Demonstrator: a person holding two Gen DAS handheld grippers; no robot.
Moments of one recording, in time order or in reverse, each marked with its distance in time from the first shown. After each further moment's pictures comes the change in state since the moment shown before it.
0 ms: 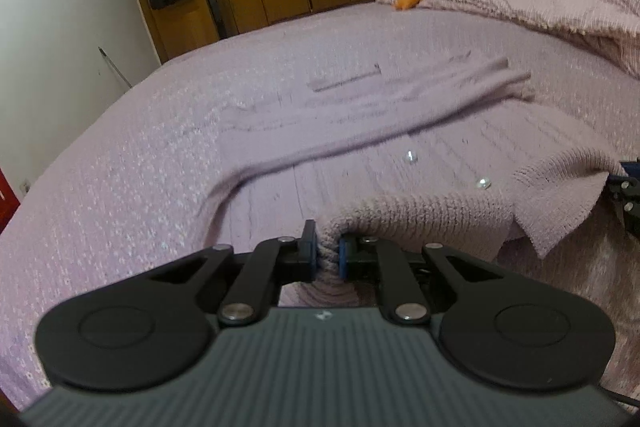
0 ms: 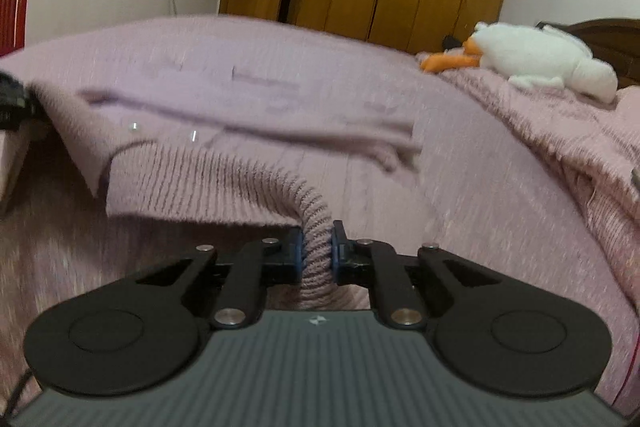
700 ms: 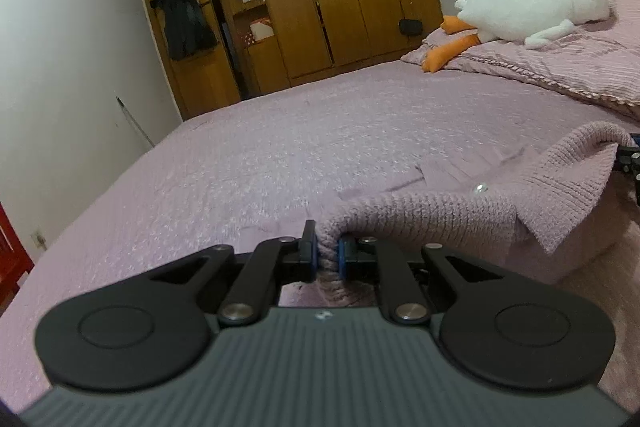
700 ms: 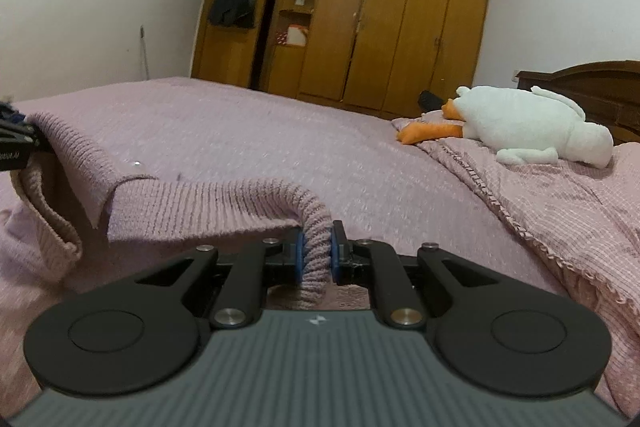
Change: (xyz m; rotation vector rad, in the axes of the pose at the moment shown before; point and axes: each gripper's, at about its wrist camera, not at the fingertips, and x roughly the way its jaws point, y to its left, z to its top) left arm 0.073 0.019 0.114 0.002 -0.152 0.068; right arm 0.091 -0.025 0.128 0.026 -0.165 -0.081
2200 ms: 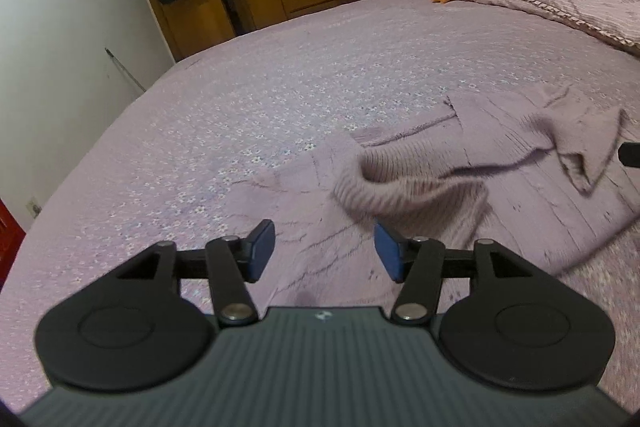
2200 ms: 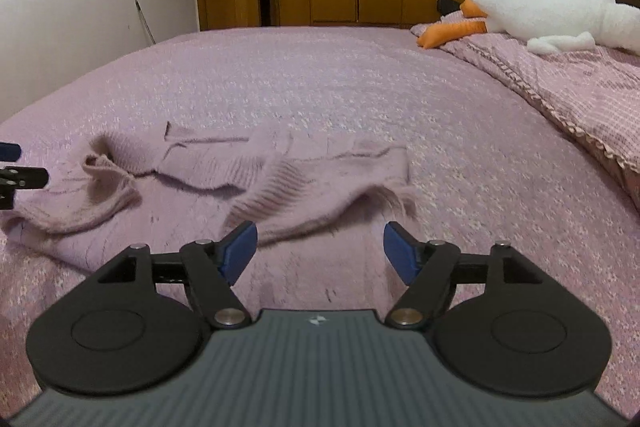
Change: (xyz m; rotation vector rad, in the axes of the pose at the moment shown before) left arm 0.076 0.015 -0.008 0.028 0.202 0.000; right arm 0.082 -0.041 -0.038 0.183 0.244 0.128
